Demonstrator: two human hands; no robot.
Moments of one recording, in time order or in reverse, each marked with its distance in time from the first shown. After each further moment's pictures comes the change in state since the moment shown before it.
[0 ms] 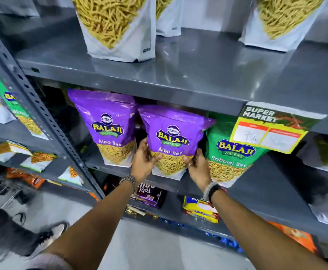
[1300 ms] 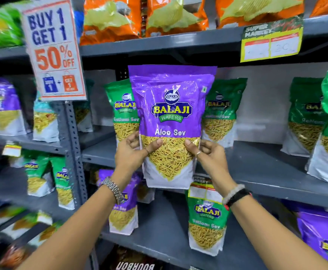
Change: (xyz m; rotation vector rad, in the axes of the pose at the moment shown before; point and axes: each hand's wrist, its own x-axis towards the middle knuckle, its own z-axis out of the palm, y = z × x) left_hand -0.112 0.332 0.021 -0.058 0.232 0.430; right_hand -0.082 -0.251 -0.190 0.511 0.011 -0.502
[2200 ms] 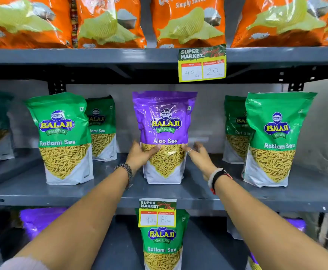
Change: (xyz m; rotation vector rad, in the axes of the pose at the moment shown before) left_hand 0.084 -0.026 0.166 0.192 -0.336 -0.093; right_hand 0.092 0.016 -0.127 -0.325 0.275 0.213
